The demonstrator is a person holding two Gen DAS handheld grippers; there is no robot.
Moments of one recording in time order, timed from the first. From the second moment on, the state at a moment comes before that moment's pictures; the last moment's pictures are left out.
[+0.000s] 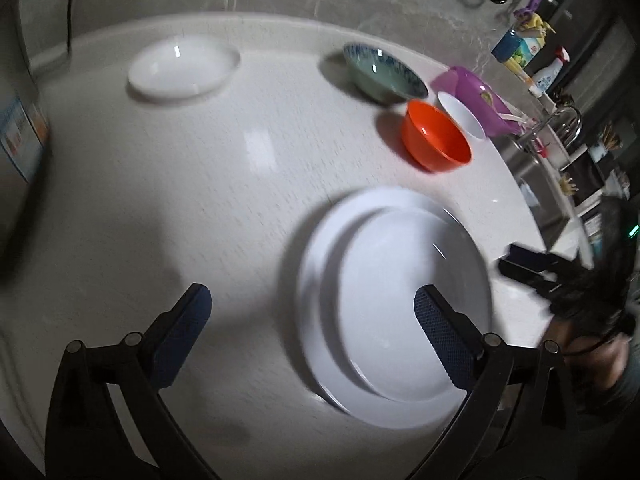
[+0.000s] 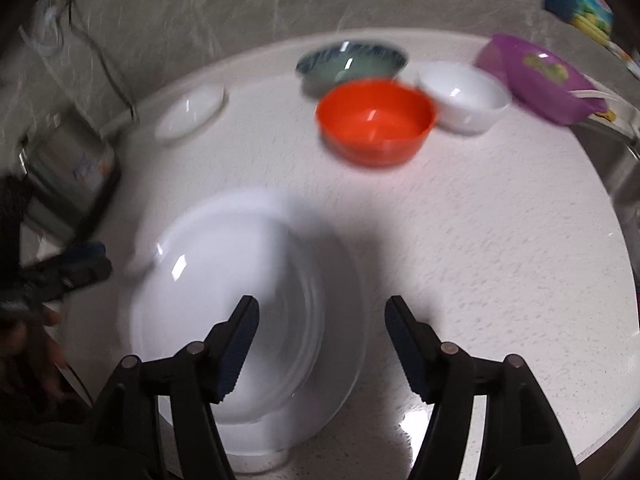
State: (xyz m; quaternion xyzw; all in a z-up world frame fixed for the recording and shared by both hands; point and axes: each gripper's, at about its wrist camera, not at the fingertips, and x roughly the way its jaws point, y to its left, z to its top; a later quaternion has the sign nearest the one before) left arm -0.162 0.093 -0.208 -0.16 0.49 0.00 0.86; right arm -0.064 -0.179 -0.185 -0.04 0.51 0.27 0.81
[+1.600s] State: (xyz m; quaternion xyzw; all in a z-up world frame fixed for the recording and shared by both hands) left arm 0.042 0.341 -0.250 -0.27 0.51 0.19 0.80; right arm 0.183 0.117 -0.242 0.05 0.62 0.37 0.69
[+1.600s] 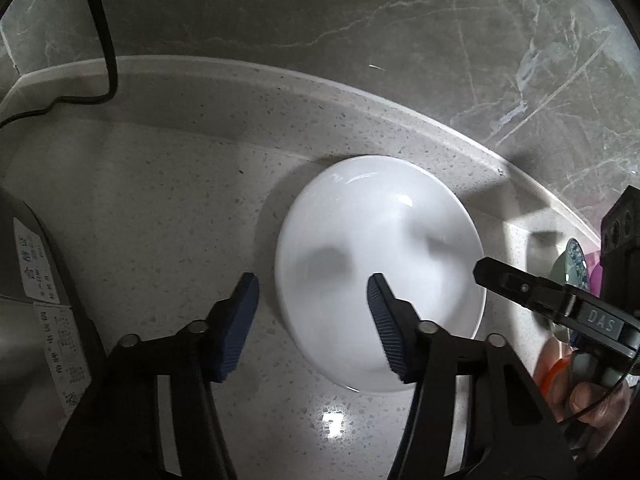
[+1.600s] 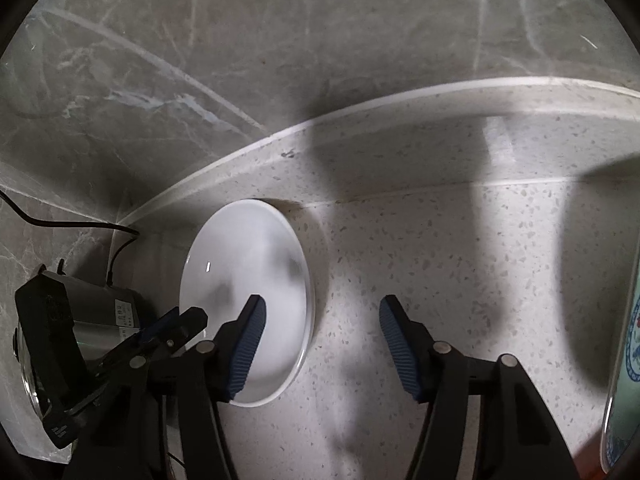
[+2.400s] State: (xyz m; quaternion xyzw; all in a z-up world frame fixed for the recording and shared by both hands) left arm 0.046 0.339 -0.268 -0.26 0.52 0.18 0.79; right arm 0.176 0.155 -0.250 0.00 0.62 0.37 0.70
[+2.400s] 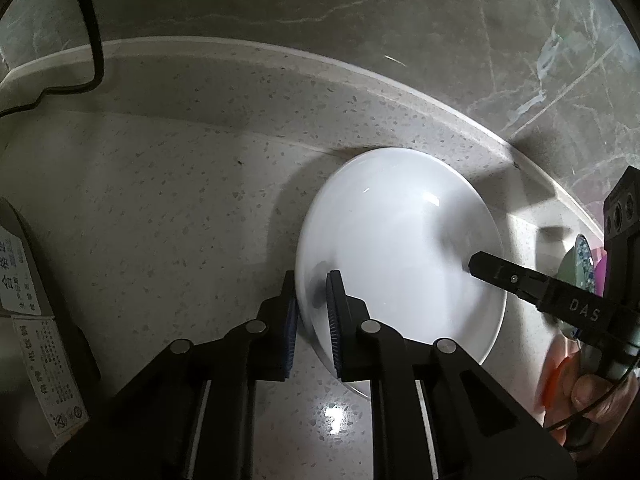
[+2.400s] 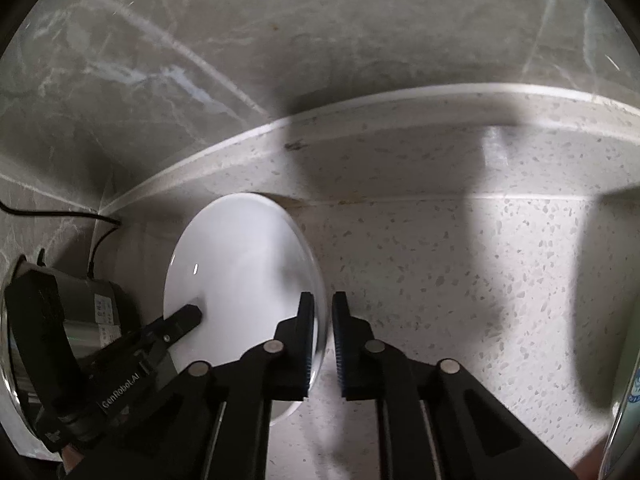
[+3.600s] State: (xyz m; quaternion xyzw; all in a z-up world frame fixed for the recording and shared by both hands) left arm 0.020 0.284 -0.215 -0.23 0.50 0.13 0.83; right arm 0.134 0.093 -0.196 0.00 0.57 0.38 0.73
